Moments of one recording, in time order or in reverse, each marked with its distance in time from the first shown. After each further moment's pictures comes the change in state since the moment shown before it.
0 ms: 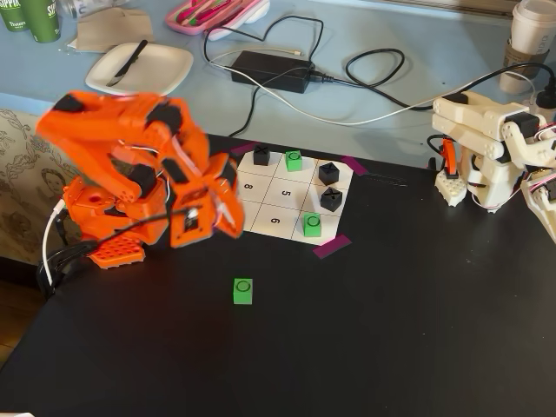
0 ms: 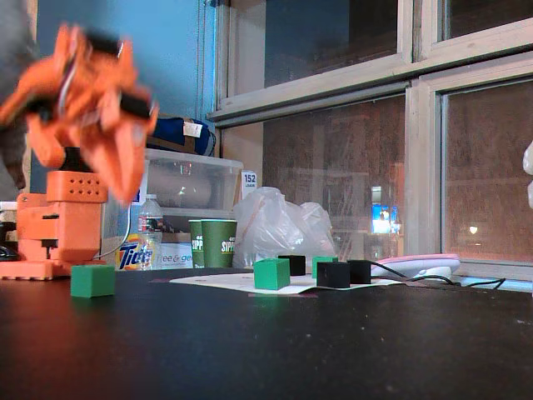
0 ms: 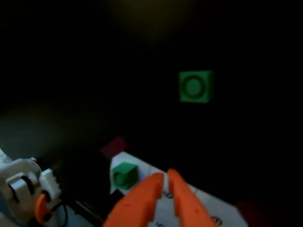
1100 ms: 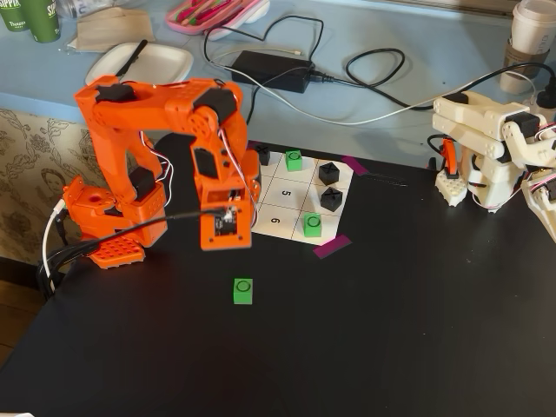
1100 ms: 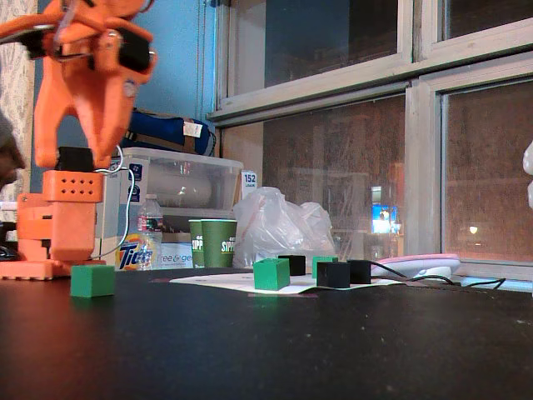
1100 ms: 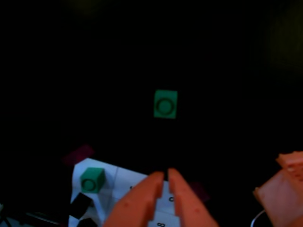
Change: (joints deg) arm 9.8 -36.4 -41.4 25.8 -17.5
